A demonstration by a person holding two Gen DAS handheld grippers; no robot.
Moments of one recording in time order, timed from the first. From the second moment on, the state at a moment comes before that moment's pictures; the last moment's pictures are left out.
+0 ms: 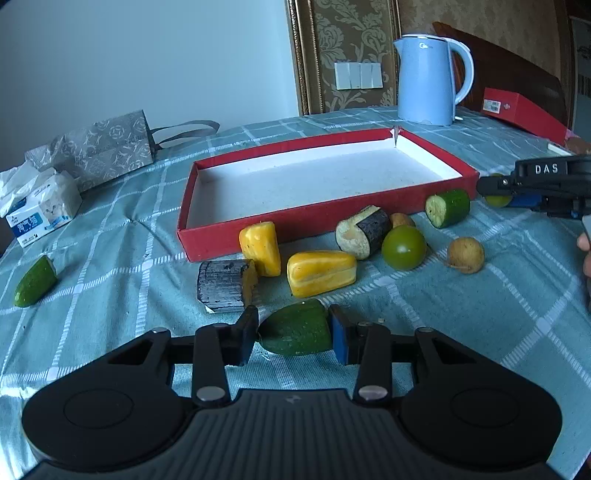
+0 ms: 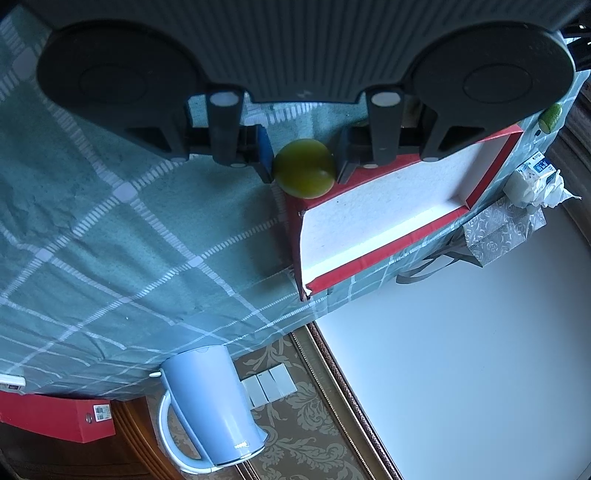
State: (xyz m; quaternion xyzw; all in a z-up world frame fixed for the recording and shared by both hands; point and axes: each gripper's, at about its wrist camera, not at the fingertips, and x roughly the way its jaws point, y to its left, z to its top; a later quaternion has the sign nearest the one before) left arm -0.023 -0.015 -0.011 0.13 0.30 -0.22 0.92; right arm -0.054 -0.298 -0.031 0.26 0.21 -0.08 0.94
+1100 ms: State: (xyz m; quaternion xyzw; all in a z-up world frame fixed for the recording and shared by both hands) left arm 0.140 -0.087 0.015 0.11 0.28 -0.13 0.94; right arm -0.047 -0.300 -0.035 0.27 0.22 -0.07 0.93
